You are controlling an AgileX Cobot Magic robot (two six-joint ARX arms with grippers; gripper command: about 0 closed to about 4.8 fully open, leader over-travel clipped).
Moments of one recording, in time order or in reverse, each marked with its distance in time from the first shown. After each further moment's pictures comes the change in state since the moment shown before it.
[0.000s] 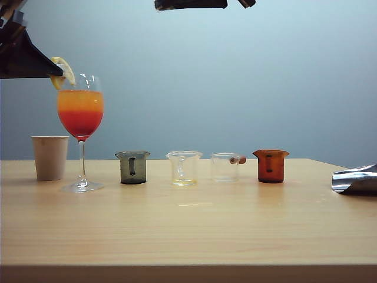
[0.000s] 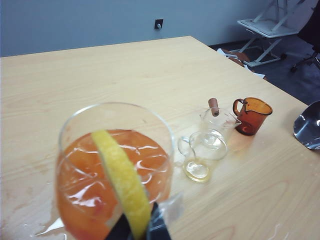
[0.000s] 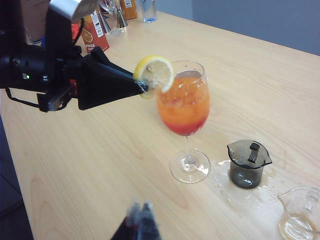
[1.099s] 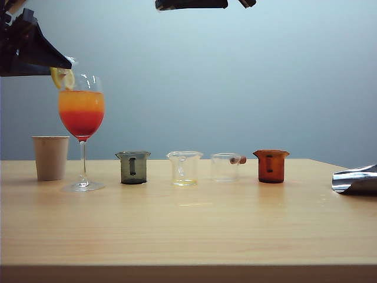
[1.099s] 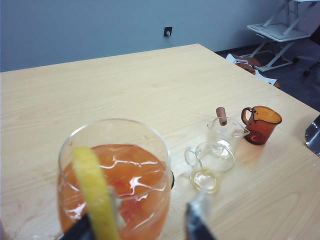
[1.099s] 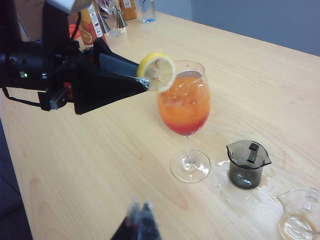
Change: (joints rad) left arm -0.039 -0.019 0.000 0.035 -0.074 -0.011; right arm -0.001 0.000 0.000 0.000 0.001 0.000
